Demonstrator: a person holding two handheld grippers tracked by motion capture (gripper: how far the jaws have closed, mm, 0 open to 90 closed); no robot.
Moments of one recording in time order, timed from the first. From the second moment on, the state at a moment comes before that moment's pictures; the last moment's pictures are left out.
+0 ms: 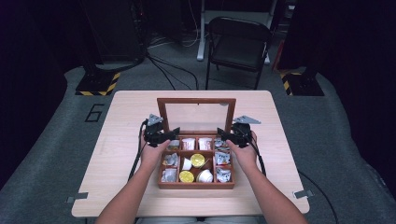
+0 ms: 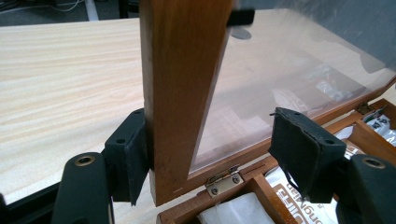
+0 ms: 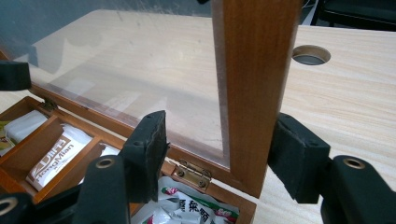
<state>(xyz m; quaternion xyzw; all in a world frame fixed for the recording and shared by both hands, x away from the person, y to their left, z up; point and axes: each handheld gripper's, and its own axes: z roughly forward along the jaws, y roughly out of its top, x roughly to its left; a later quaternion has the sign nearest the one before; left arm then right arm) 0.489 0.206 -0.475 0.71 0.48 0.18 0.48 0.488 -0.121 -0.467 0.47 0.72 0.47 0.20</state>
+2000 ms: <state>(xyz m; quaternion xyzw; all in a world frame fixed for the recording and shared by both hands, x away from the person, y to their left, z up) 0.518 0.204 -0.484 0.69 0.54 0.14 0.46 0.520 -0.111 -0.469 0.52 0.72 0.43 0.18</state>
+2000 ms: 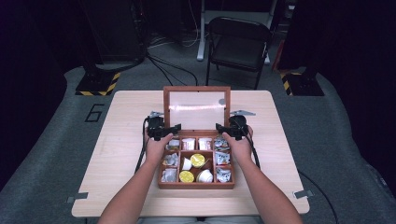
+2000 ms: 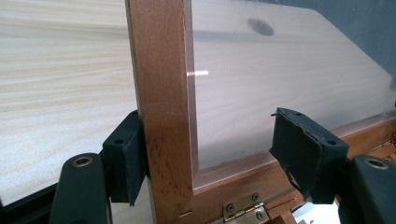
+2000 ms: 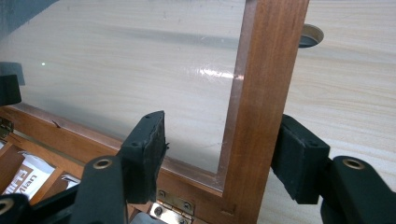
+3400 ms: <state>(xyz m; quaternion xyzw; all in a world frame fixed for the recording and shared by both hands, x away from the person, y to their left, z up) 0.537 0.203 -0.479 0.72 0.55 0.08 0.42 0.527 -0.111 -0.472 0.53 0.72 0.42 0.16</state>
